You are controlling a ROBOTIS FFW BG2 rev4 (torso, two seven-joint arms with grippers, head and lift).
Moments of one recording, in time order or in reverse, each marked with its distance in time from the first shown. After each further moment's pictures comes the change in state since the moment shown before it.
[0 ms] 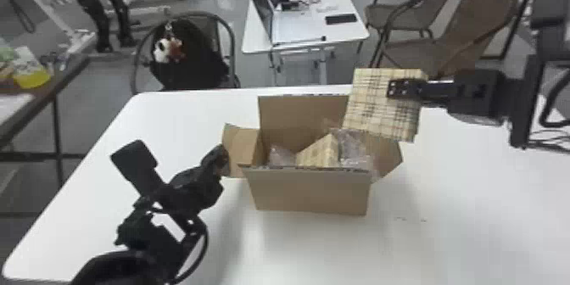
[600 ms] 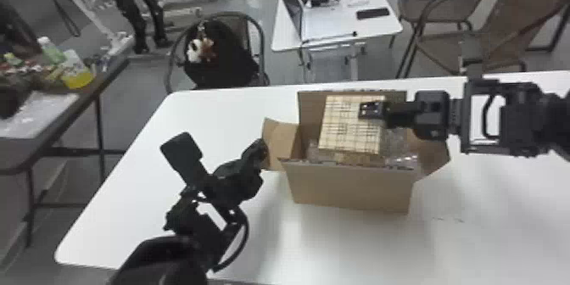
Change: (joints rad) left arm -0.023 0.000 -0.027 0.019 -0.006 0.001 0.006; right arm -0.282 0.131 0.279 0.683 0.367 -0.077 0.694
